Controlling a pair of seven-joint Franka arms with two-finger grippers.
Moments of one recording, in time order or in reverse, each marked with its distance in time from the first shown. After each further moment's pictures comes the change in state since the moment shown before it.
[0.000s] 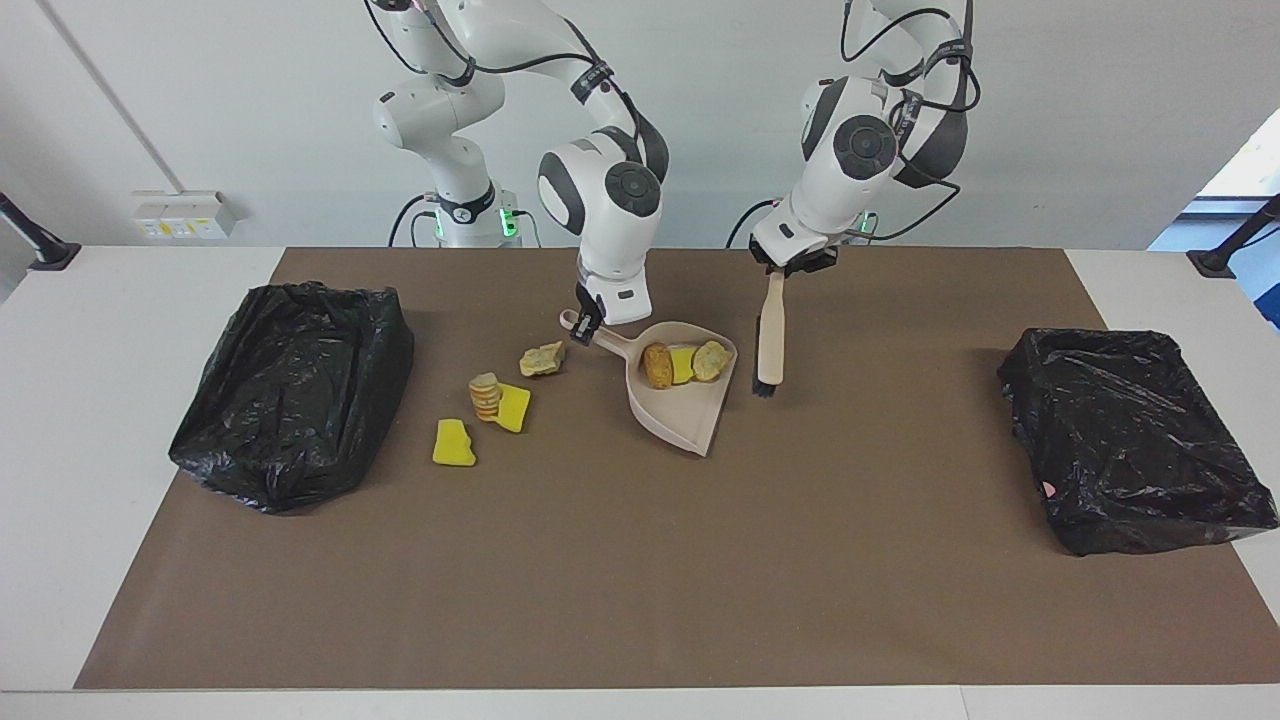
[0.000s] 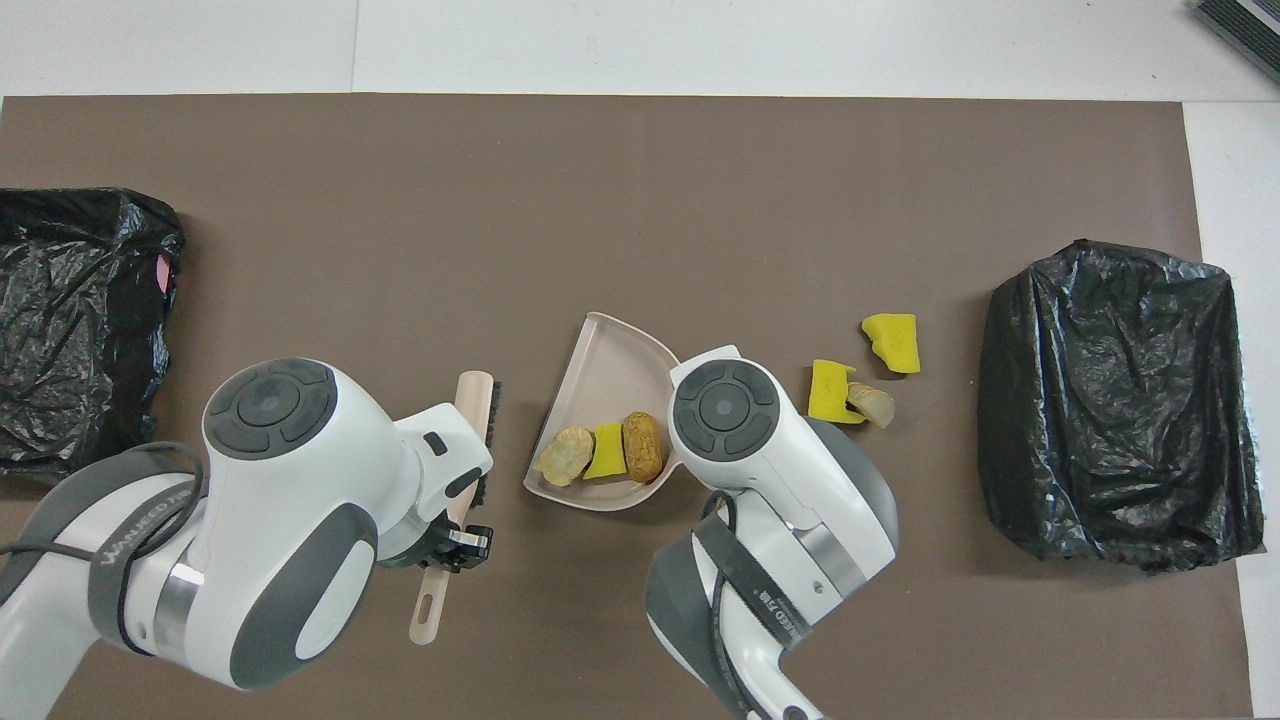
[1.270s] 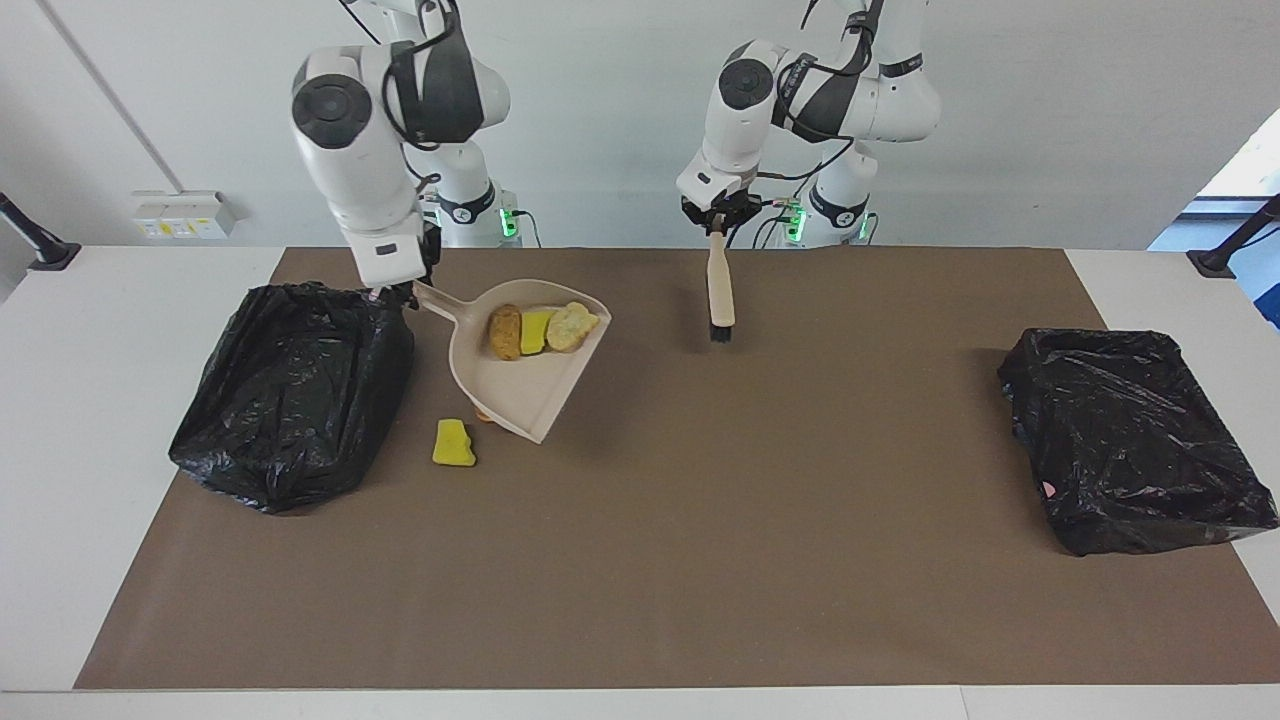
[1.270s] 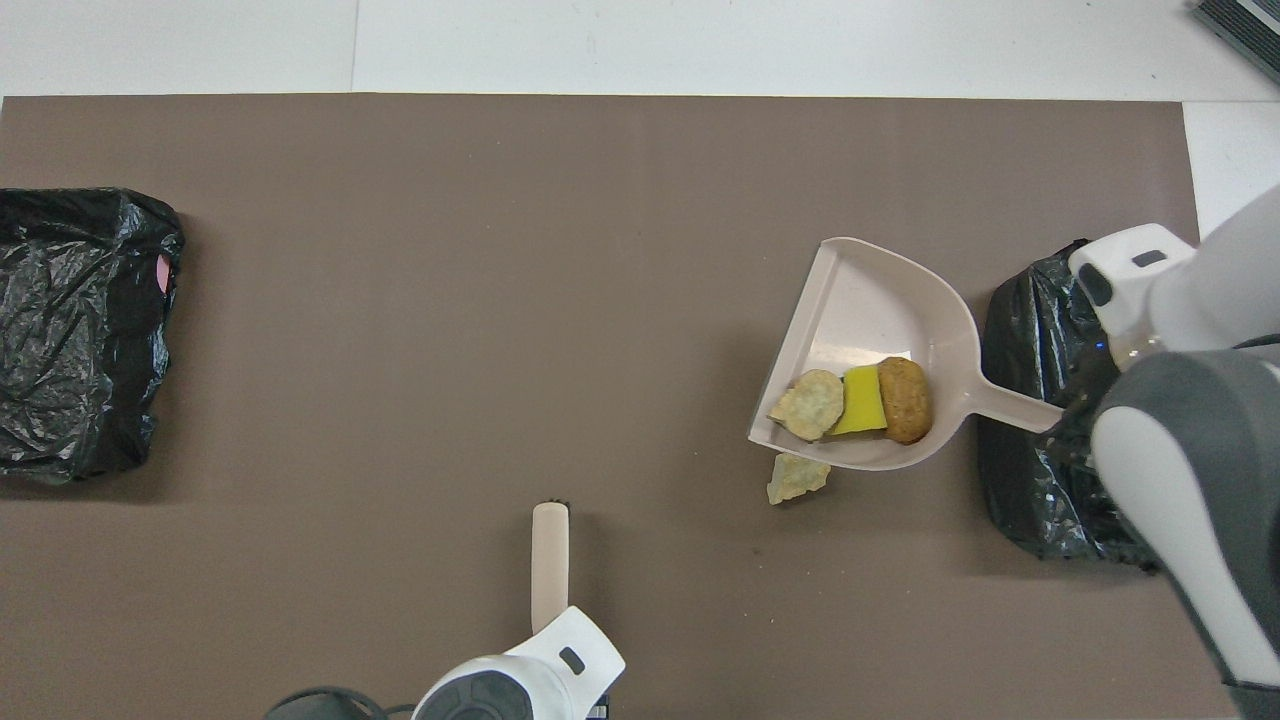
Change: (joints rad) left arm -0.052 -0.312 -0.350 -0.311 -0.272 0.181 -0.262; right arm -0.532 -0.175 -0.017 0.172 0.046 -0.383 -0.578
